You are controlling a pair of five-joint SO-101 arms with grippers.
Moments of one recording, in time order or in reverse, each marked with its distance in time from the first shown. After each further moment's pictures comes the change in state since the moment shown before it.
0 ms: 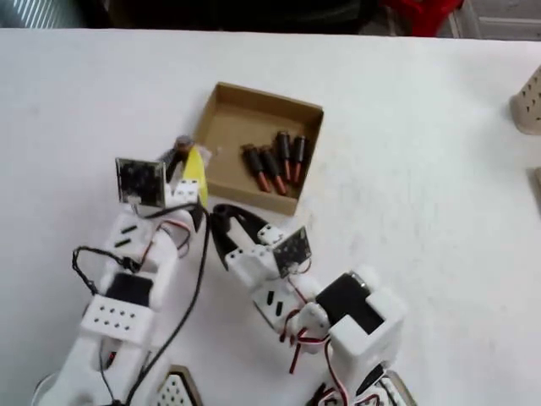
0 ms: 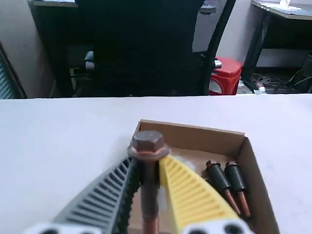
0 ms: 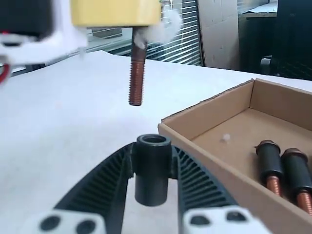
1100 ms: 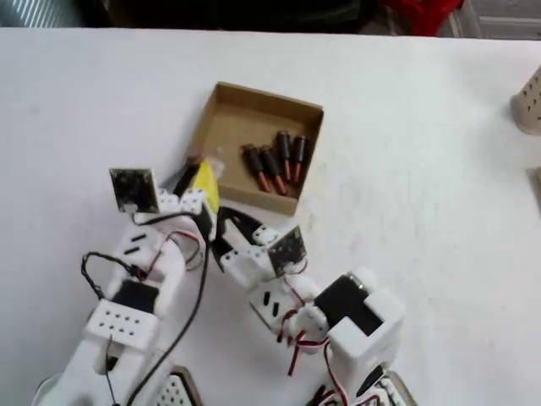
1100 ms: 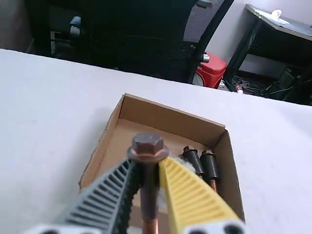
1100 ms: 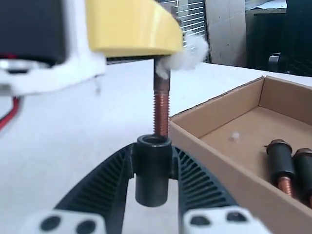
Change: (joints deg) left arm 2.8 -0.5 4.0 -0.7 12.9; right arm -1.2 0.0 -1.1 1.8 0.0
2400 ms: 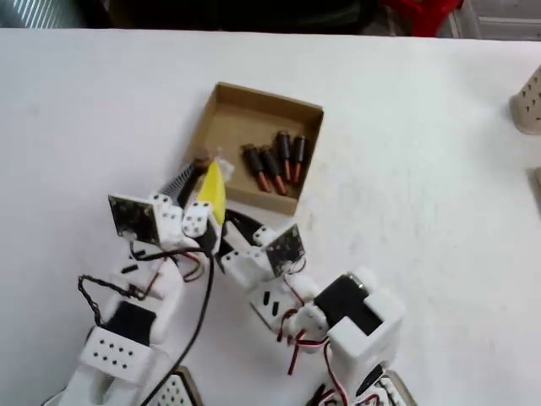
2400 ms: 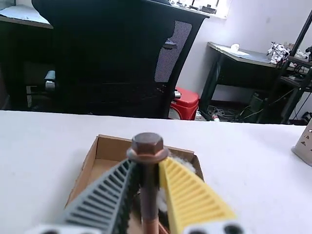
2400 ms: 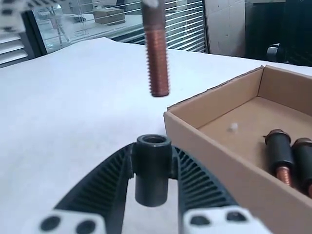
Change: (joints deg) left arm 4.3 -19.8 4.8 4.2 -5.2; right arm 0.1 0.1 0.0 2.1 0.0
